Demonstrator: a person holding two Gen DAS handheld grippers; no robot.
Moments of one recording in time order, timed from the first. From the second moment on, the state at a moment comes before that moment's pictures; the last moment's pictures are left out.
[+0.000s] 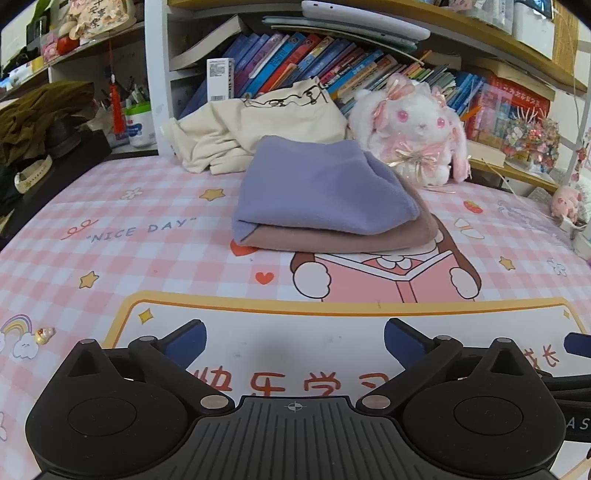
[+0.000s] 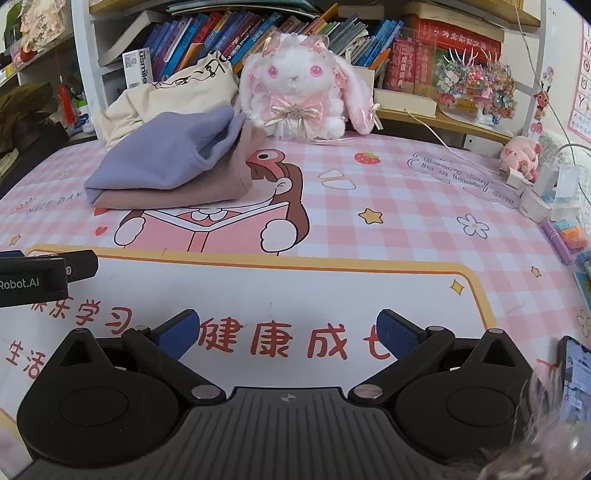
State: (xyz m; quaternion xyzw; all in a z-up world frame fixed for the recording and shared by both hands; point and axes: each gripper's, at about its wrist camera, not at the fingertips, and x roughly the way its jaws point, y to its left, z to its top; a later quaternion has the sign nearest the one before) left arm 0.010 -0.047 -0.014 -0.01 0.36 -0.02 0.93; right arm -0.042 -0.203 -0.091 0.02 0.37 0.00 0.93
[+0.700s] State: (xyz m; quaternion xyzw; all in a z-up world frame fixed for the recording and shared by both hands) left arm 0.016 -0.038 -0.016 -0.01 0.37 -0.02 0.93; right arm -0.035 -0.194 -0.093 0.02 0.38 0.00 0.92
